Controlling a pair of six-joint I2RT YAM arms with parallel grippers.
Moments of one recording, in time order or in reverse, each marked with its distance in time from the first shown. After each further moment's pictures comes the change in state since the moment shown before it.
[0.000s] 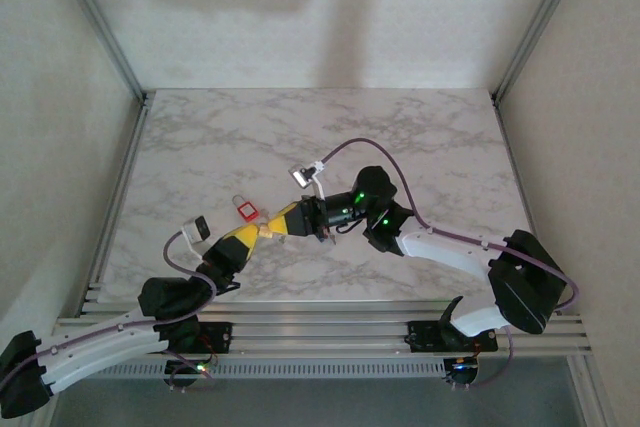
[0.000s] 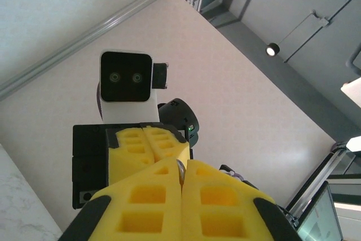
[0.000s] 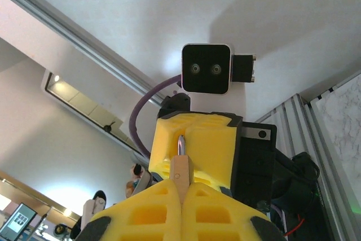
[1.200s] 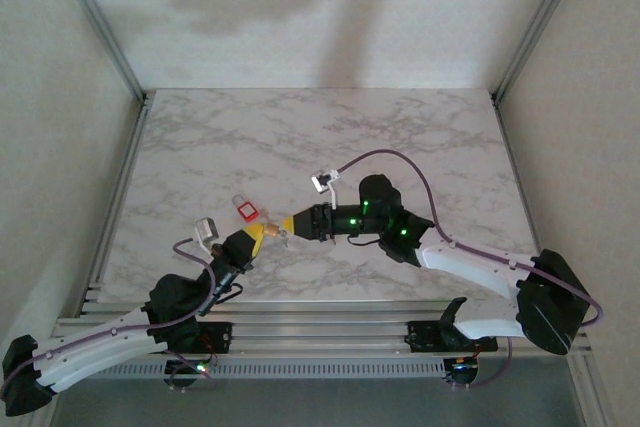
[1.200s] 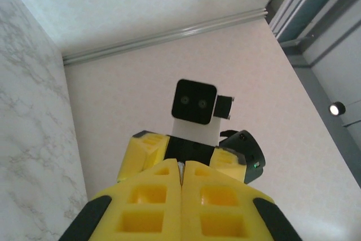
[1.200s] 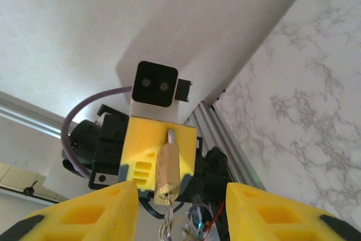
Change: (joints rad) left arm -0.034 -0.113 -0.002 -0.385 -0.254 -0.299; right arm -0.008 -0.163 -0.105 -0.388 0.319 -0.164
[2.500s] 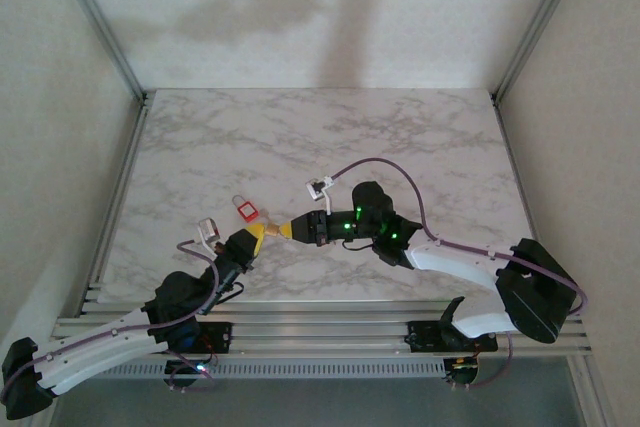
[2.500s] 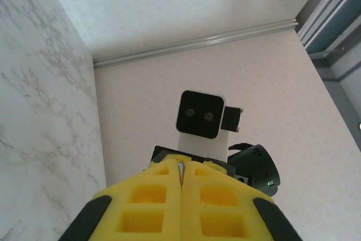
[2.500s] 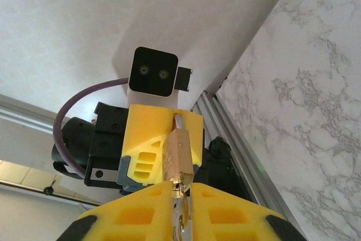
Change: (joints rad) left arm 0.025 0.004 0.000 -0.091 -0.027 -0.053; right arm 0.013 0.088 -0.047 0.140 -0.025 0.084
